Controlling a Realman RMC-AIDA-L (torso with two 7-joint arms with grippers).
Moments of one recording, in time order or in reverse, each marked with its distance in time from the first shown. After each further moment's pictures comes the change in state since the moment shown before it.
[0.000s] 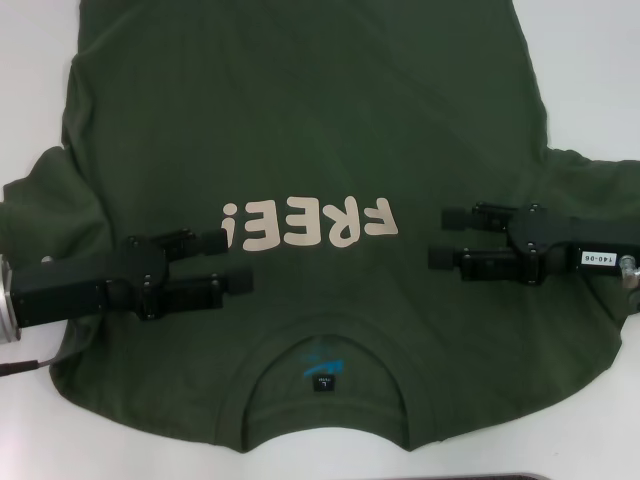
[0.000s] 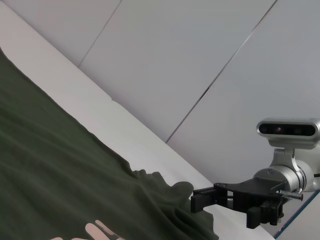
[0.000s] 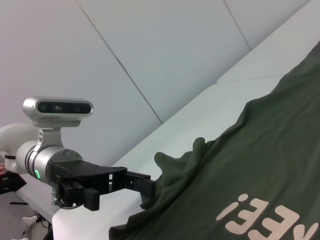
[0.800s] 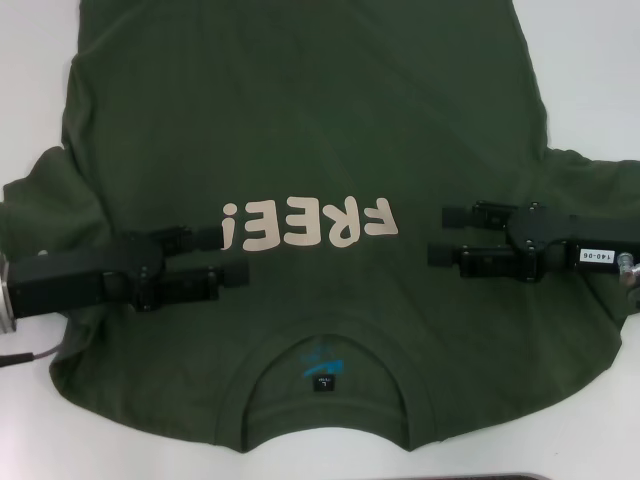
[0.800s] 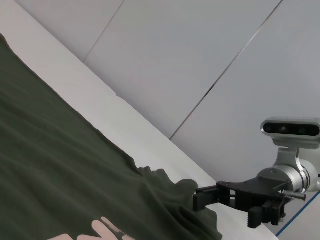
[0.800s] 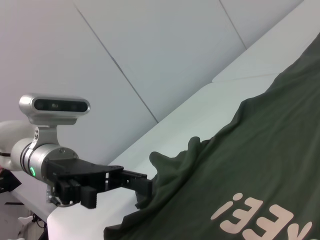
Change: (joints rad) left arm -0.015 0.010 -0.003 -0.003 0.011 -0.008 -0.034; right arm 0.003 0.000 -0.002 0.000 0.000 0.015 0.006
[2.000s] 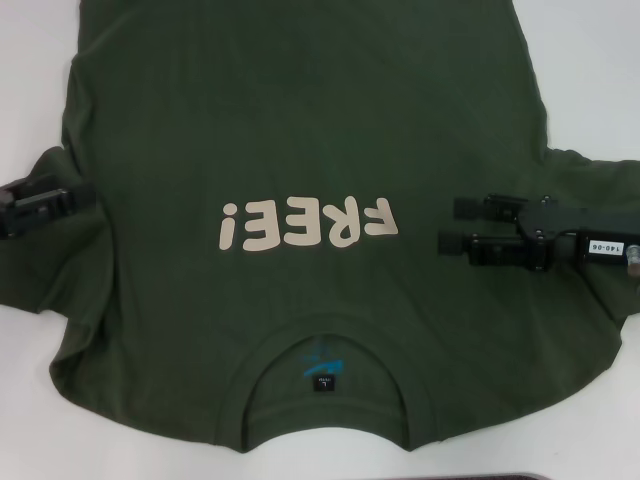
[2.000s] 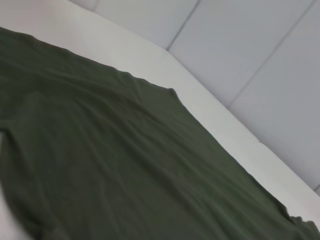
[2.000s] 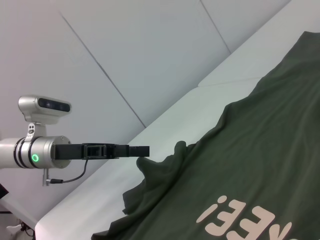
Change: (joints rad) left arm 0.051 0.109 -0.165 -0.012 0.000 -0.201 -0.096; right arm -0.006 -0.009 0.014 -0.003 0.006 0.015 0.020
